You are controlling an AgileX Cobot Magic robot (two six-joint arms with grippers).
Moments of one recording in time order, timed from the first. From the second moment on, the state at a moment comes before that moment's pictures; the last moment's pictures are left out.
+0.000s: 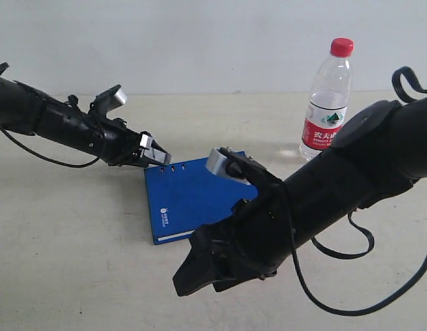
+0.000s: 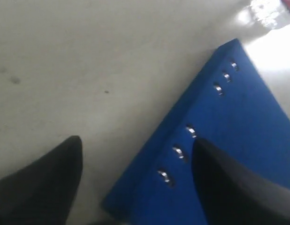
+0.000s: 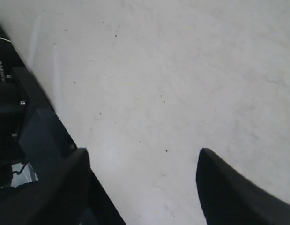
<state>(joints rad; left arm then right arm) -0.12 2.28 -1.42 -1.21 0.78 1.23 0.56 1.74 -0.84 1.19 0.84 -0.85</state>
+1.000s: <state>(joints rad) -0.27 2.33 -1.48 -1.03 1.21 1.06 0.19 1.72 -0.77 1.18 0.82 -0.72</state>
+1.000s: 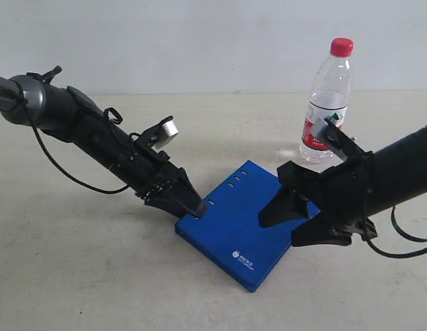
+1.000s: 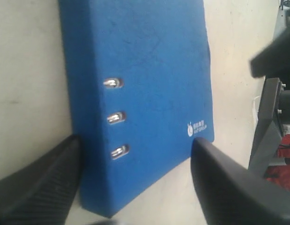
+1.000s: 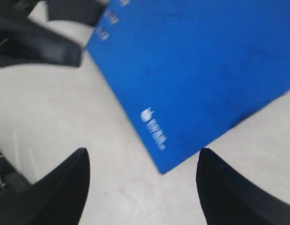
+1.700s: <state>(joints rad) -0.28 2.33 -1.48 -1.02 1.21 1.04 0.08 1.88 -0.74 1.33 0.79 -0.88</state>
